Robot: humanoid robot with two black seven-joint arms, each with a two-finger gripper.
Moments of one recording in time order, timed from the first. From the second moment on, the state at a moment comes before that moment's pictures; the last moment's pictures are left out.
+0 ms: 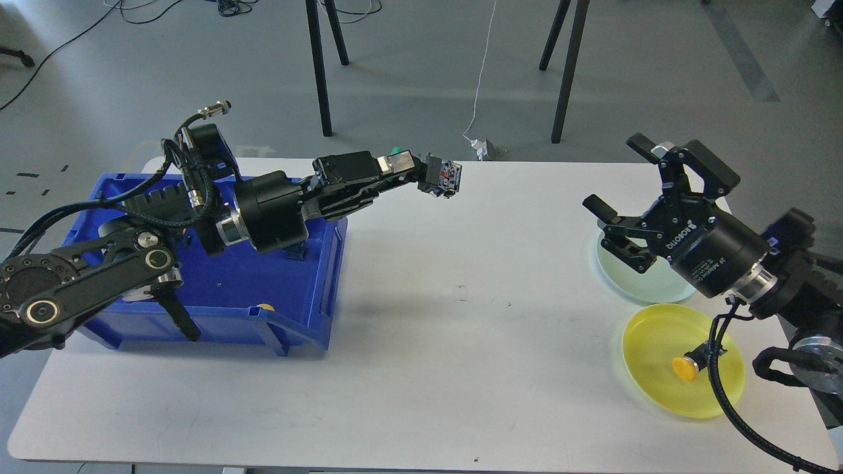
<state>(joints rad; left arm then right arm) -0.82 0.64 -0.38 -1.42 0.87 -0.28 -0.49 0.28 -0.66 0.97 1.58 -0.52 0.42 0.26</state>
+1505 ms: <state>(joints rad) -0.82 0.64 -0.39 -1.39 0.78 -0.32 -0.49 0.61 -0.26 0.66 1.29 -0.65 0.34 0.35</state>
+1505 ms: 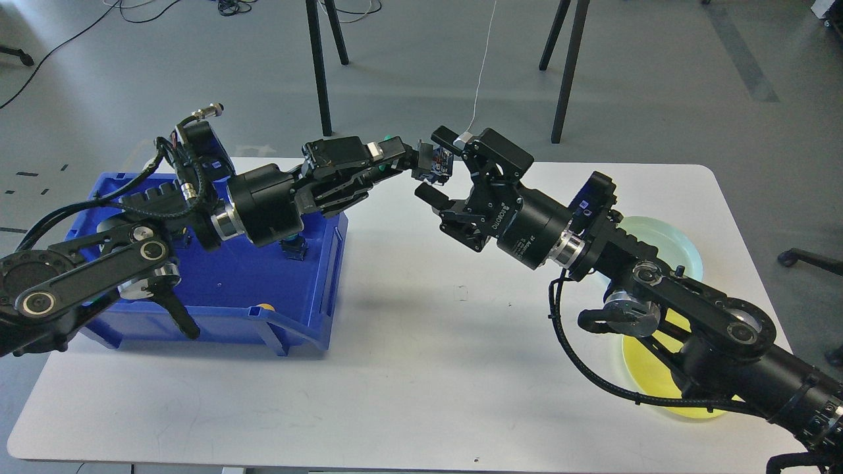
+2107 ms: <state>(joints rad) -0.82 0.64 -0.39 -1.38 0.78 -0.32 -0.49 0.61 -0.24 0.67 1.28 -0.67 0.33 0.38</state>
